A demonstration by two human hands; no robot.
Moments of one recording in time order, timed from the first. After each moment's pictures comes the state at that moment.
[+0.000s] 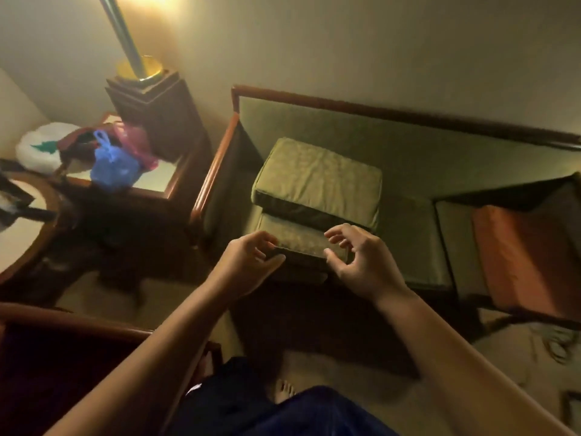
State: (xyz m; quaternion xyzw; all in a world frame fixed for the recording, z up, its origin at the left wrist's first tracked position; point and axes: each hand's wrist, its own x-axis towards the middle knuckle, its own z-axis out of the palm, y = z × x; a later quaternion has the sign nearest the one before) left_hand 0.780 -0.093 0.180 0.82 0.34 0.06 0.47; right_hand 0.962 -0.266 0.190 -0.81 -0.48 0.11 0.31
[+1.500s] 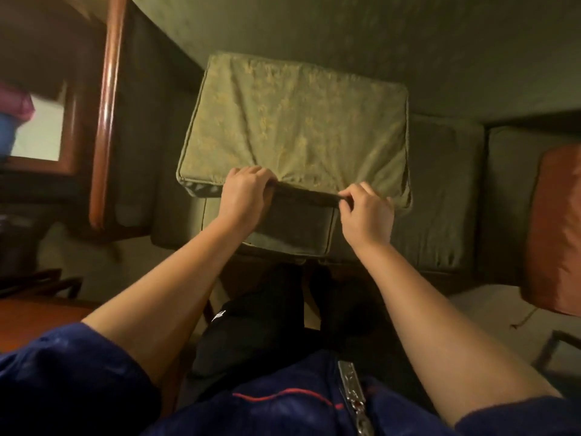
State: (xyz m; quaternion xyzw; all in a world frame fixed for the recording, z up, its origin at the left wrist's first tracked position) left_hand 1.150 0.056 -0.042 0.92 0.30 0.01 0.24; right_hand 1.294 -0.139 -0.056 -0.92 -0.32 0.15 0.18
